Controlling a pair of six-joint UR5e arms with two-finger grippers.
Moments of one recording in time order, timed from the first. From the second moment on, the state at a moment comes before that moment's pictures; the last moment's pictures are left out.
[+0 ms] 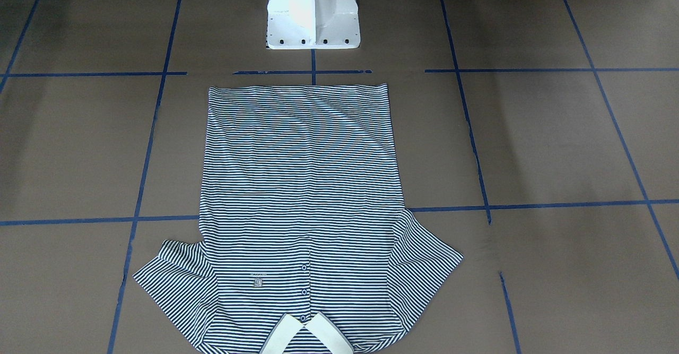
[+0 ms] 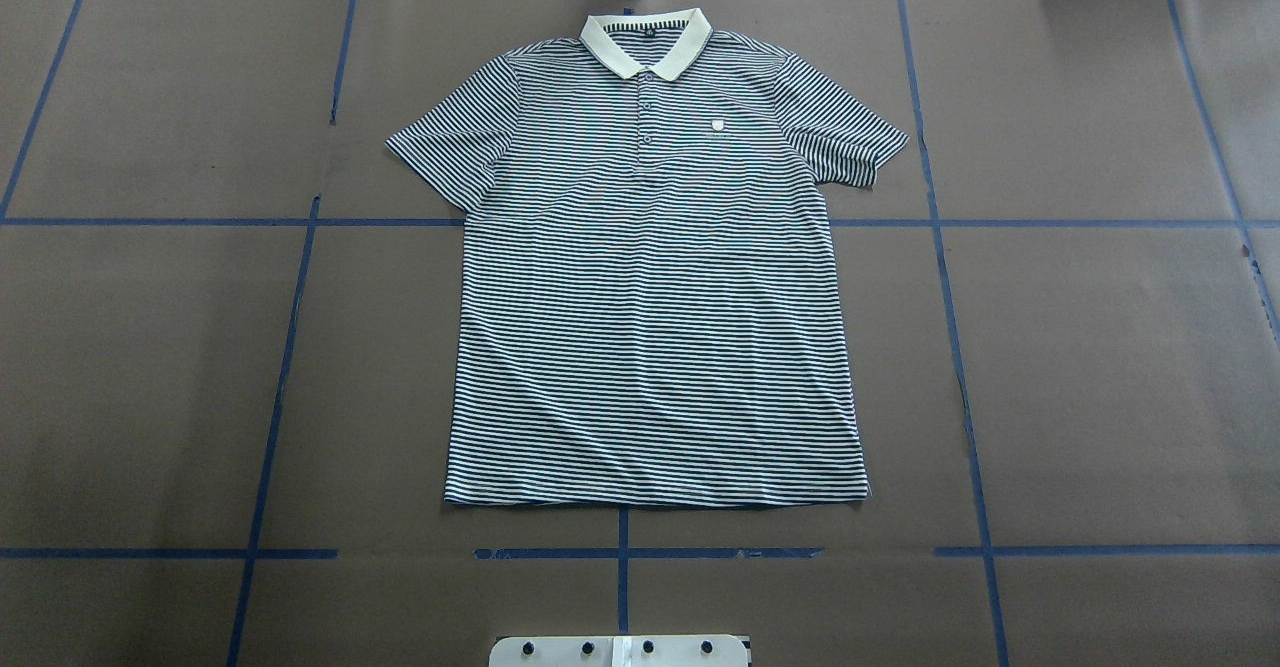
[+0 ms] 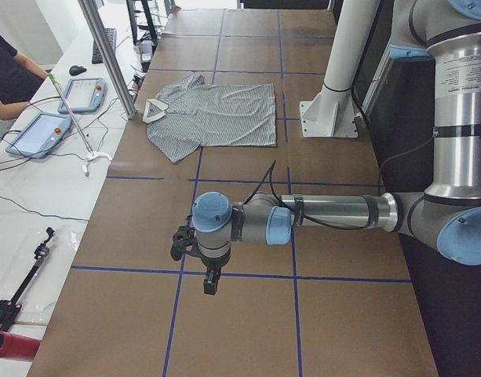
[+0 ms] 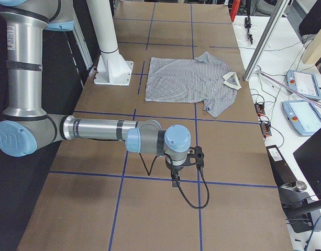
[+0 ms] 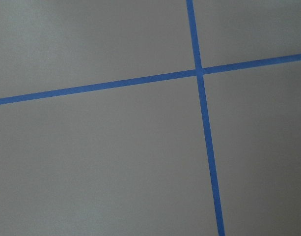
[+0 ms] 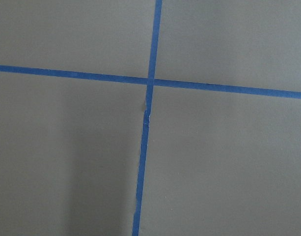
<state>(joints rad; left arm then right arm) -1.60 -1.47 -1.66 -1.62 -2.30 0.13 1.62 -1.65 1.67 -1.59 2.37 -0.13</state>
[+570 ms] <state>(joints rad) -1.60 -1.54 -1.69 -1.63 -2.30 0.13 1.60 -1.60 1.68 -1.57 2.38 -0.04</state>
